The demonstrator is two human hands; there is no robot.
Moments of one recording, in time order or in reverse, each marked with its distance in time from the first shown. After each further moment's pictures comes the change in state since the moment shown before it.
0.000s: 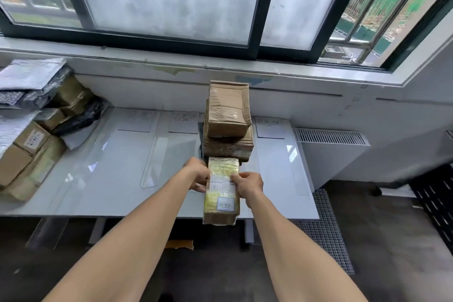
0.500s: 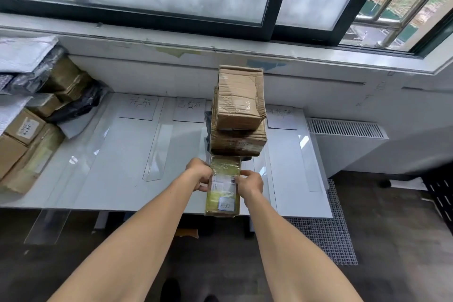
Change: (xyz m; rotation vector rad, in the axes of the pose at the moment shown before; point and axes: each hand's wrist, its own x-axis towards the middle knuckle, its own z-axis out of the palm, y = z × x) left_hand 0.048 -0.023 0.000 -0.061 0.050 -0.057; right_hand 0.033 0.019 0.042 -0.072 0.047 0.071
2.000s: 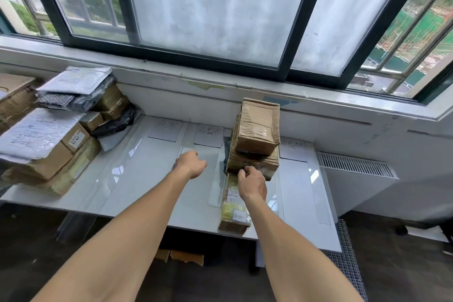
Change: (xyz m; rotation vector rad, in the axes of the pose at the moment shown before) left_hand -0.044 0.017 -0.100 0.370 0.333 0.284; right_hand -0.065 -0.076 0.002 -0.347 0.115 -0.455
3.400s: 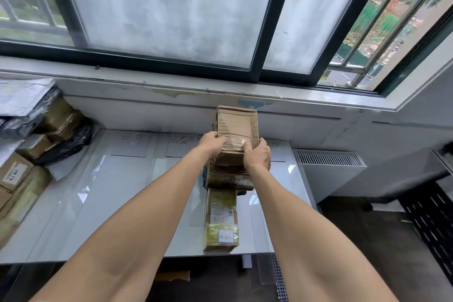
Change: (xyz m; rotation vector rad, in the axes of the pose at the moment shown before) left_hand 0.071 0.133 0.023 -0.386 -0.228 0.197; right_hand 0.100 -0.042 -0.063 0.175 0.232 0.143
